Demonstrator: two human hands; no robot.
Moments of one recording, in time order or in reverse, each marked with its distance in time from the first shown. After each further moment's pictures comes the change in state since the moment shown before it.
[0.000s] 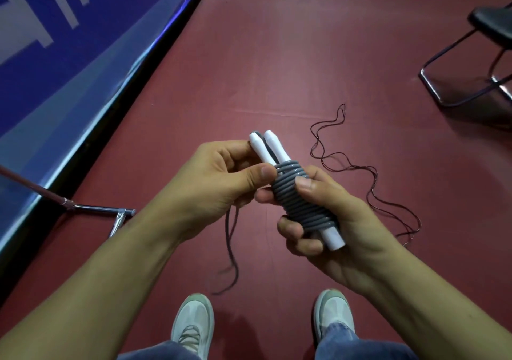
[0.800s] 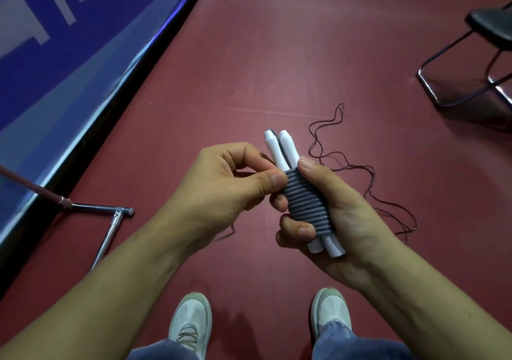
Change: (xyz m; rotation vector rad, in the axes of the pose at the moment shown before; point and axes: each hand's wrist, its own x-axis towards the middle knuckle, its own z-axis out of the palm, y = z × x) left_hand -0.007 0.006 0.019 -0.048 0.144 0.009; right_hand 0.007 0.001 0.001 -0.010 0.087 0.051
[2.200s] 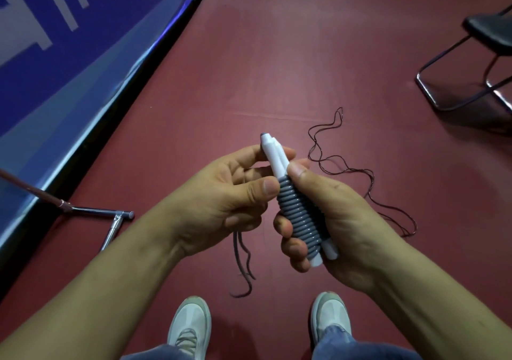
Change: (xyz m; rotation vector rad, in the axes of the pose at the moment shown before) left_hand -0.001 0.005 -0.012 -0.304 -0.400 -0.182; right_hand -0.016 -0.016 0.016 -0.243 0.041 0.050
